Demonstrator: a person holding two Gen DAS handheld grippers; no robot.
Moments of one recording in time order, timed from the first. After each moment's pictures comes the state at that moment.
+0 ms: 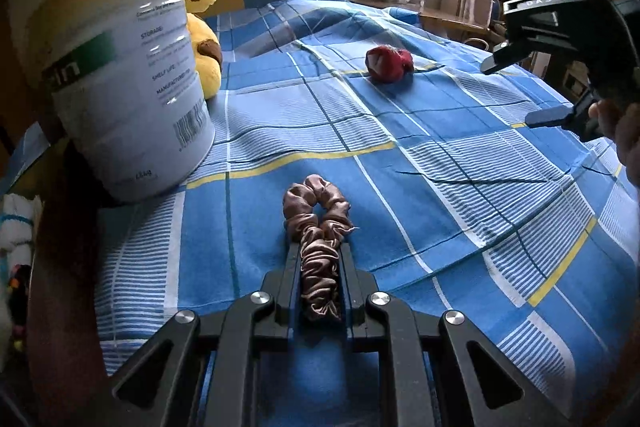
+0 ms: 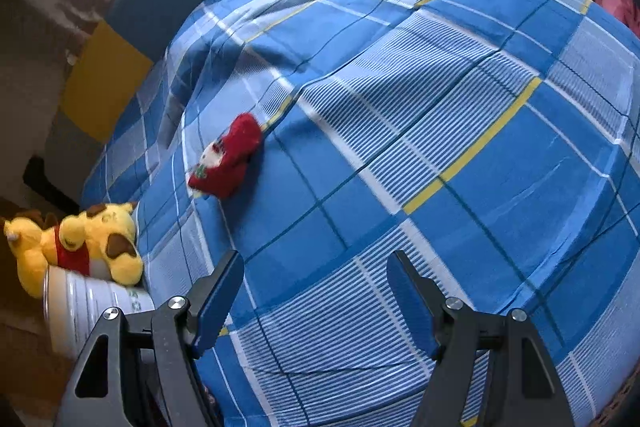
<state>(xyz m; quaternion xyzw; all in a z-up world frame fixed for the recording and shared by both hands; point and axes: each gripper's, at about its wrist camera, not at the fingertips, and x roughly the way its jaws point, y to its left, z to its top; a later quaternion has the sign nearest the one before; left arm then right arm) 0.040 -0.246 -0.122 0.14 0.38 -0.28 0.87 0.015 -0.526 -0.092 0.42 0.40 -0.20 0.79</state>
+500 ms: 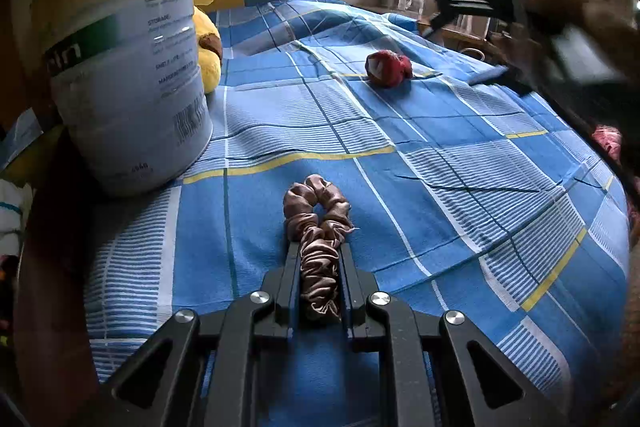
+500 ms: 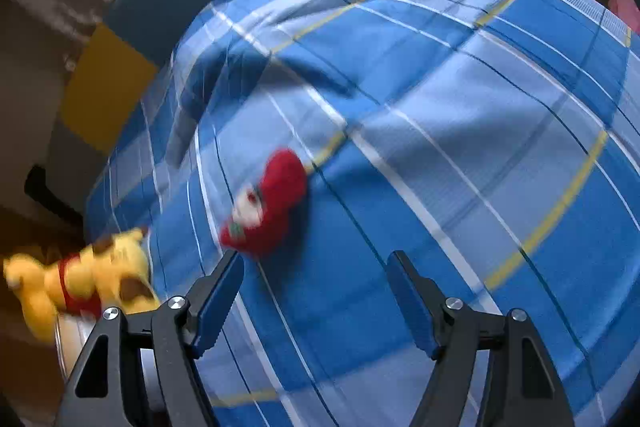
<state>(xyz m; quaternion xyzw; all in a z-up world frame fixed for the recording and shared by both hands) 0.044 -0.240 -0.123 0.12 0.38 -0.30 0.87 0.088 -0.543 -0.082 0.43 0.39 -0.20 0.79</state>
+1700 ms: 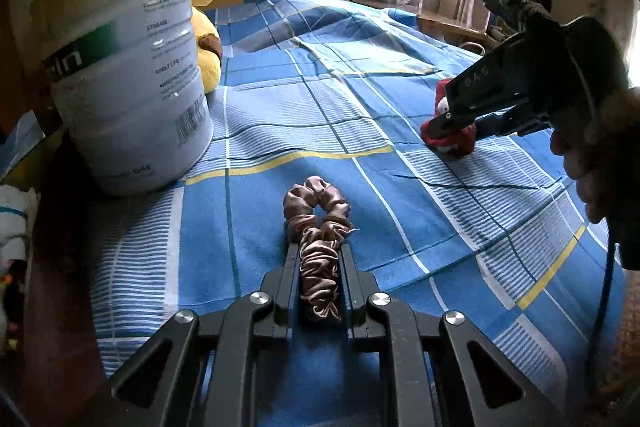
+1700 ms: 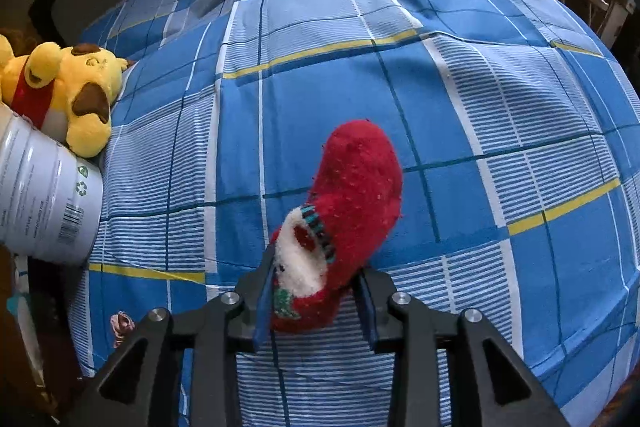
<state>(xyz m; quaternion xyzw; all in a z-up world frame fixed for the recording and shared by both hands) 0.040 -0.242 -0.116 0.13 0.39 -0.29 0.86 0.073 -0.472 -0.112 0.21 0.54 -0.12 0.81</state>
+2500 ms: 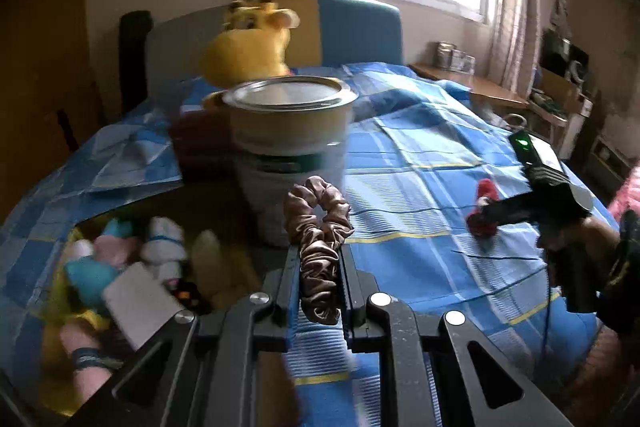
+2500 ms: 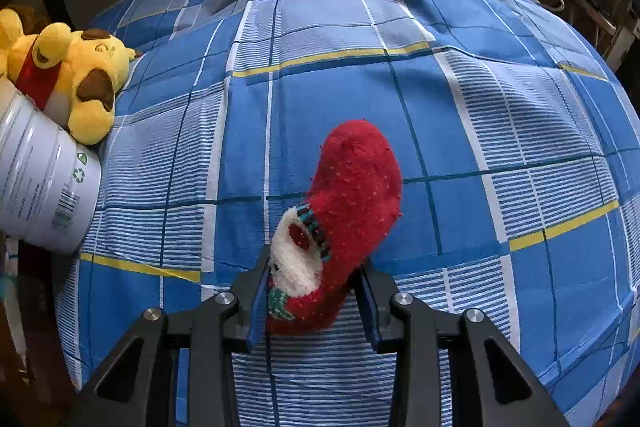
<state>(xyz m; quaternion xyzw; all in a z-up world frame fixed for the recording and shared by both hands) 0.025 -0.133 -0.011 0.07 0.32 -0.20 0.92 0.077 -0.459 -0.113 0.18 0.53 -0.11 0.82</state>
